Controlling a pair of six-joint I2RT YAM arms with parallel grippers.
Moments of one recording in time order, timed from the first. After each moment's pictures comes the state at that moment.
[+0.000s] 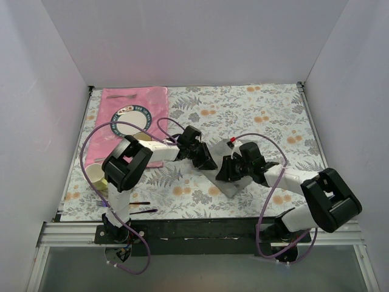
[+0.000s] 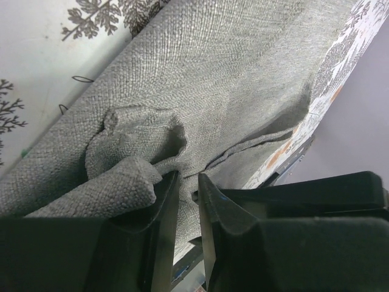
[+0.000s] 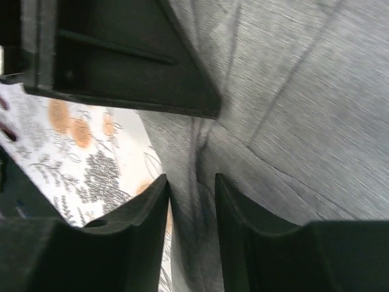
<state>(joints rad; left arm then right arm) -0.70 1.97 1.12 -0.04 0.44 -1.07 0.56 1.39 0.47 0.16 -0.41 0.42</state>
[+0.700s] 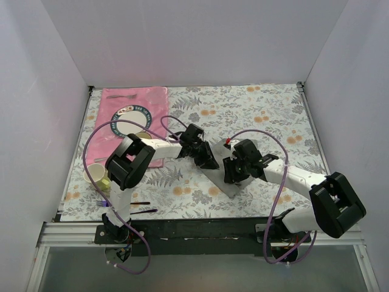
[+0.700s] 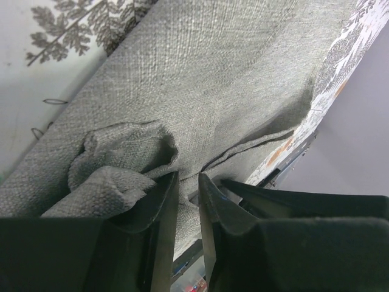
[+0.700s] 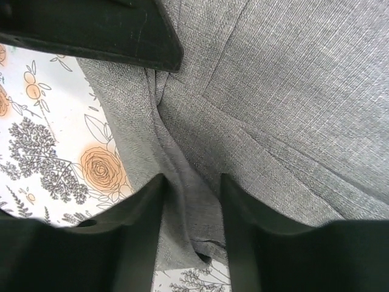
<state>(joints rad) -0.70 2.01 1.18 -0.09 0.47 -1.04 0.62 1.33 0.66 -0.32 -0.17 0.24</state>
